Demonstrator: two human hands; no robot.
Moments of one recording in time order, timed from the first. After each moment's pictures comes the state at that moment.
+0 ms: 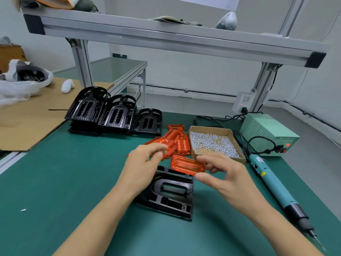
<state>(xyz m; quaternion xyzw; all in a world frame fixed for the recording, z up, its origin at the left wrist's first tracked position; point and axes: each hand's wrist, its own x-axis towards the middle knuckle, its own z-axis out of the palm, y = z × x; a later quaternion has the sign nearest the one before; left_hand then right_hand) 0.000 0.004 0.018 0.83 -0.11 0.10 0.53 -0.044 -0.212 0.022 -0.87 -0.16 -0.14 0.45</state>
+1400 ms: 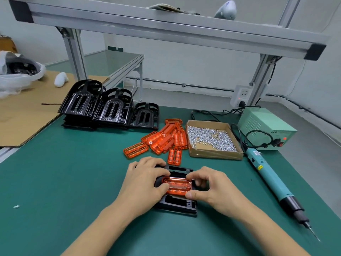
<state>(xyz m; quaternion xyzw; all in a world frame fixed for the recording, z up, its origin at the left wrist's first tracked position) -0.016 0.002 -0.027 0.93 -0.23 0.11 0.26 -0.039 -0.212 -0.014 -0.93 -0.10 0.01 0.34</state>
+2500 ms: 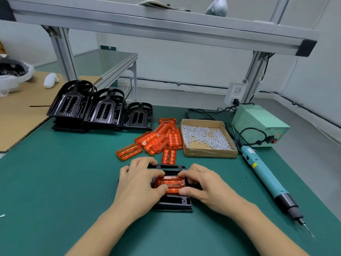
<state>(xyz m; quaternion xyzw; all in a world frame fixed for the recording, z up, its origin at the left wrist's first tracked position) -0.016 -0.007 -0.028 0.95 -0.16 0.10 0.25 -0.025 -0.217 -0.023 -0.94 -0.23 -0.03 0.27</state>
